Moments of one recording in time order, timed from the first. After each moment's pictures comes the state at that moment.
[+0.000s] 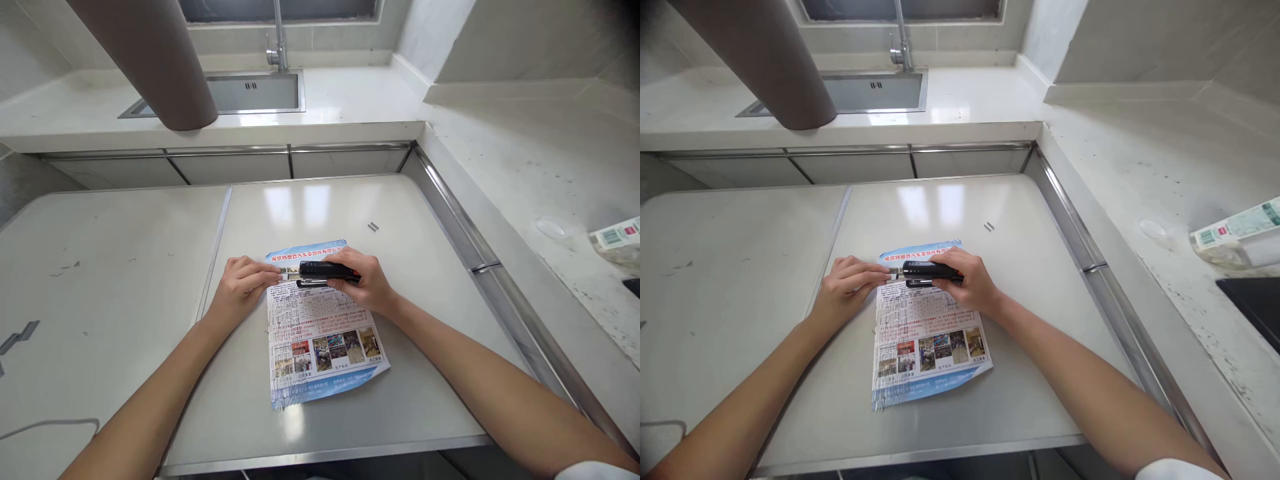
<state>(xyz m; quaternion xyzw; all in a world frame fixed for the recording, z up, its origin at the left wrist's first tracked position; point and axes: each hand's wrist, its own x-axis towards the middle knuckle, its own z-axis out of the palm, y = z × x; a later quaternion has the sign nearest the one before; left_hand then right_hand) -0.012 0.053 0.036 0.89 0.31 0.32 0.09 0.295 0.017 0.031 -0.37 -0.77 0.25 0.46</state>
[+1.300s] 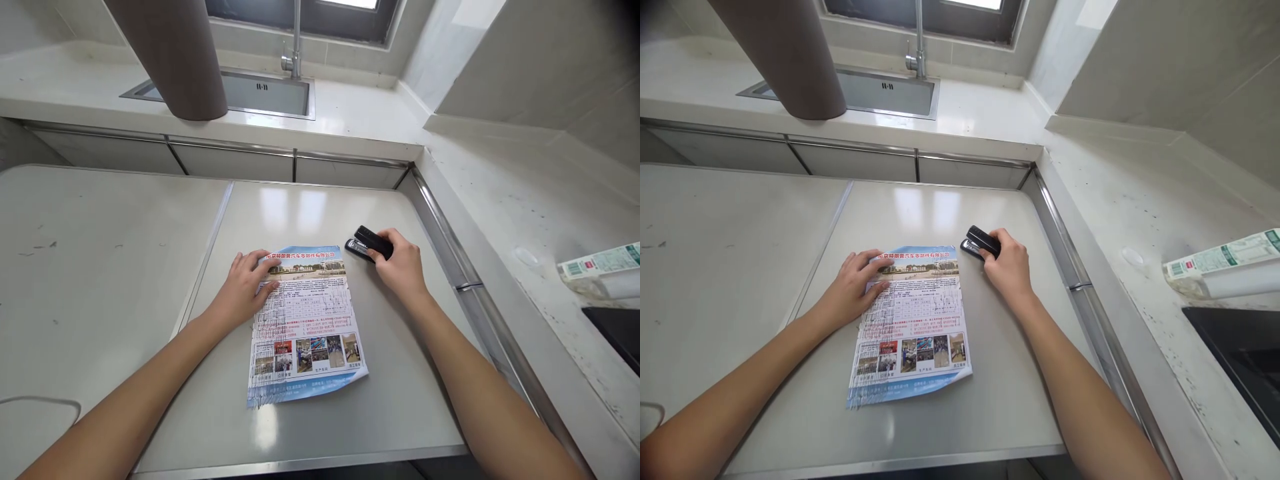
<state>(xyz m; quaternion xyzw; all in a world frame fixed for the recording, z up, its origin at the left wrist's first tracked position) 0.000 0.050 0.019 0.86 0.45 0.18 0.15 0.352 0.035 0.051 -0.72 -0.61 0.08 0.32</state>
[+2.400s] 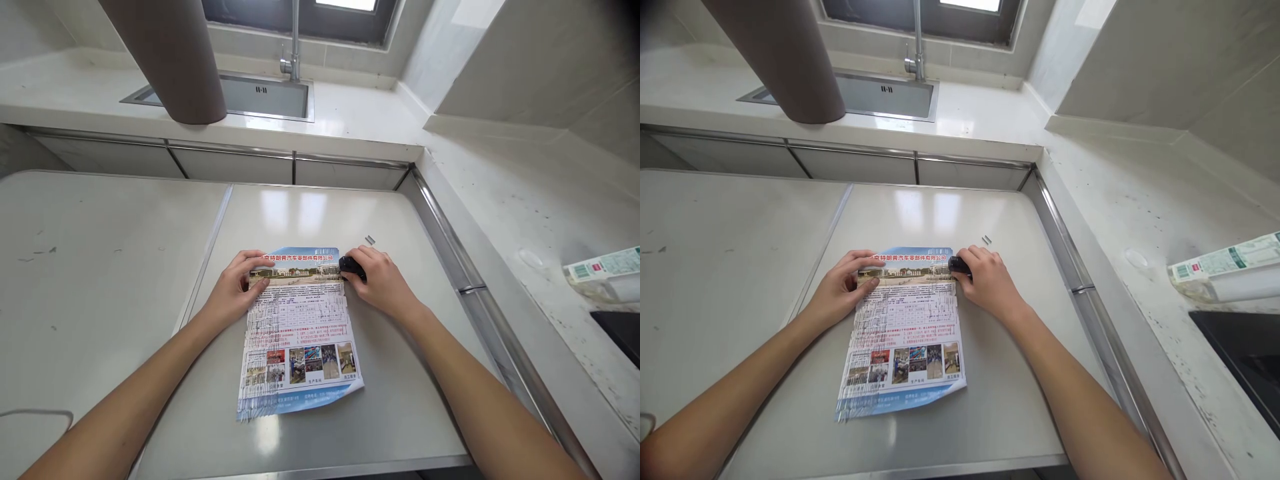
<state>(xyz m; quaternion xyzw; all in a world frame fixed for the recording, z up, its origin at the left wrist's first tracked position) -0.005 0.052 0.032 0.73 0.47 0.32 0.37 0.324 0.022 0.054 -0.59 -0.79 0.08 0.18</state>
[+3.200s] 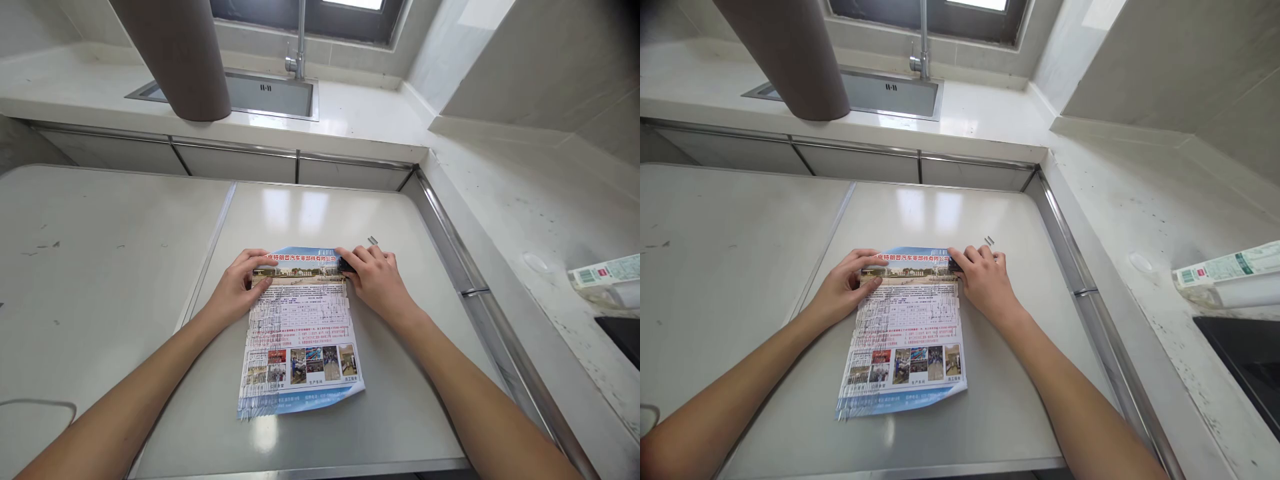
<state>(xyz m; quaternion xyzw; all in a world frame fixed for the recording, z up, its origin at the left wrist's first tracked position) -0.003 0.052 0.034 0.75 0.46 0.31 0.36 0.316 0.019 0.047 -0.59 -0.80 -0.03 0.09</state>
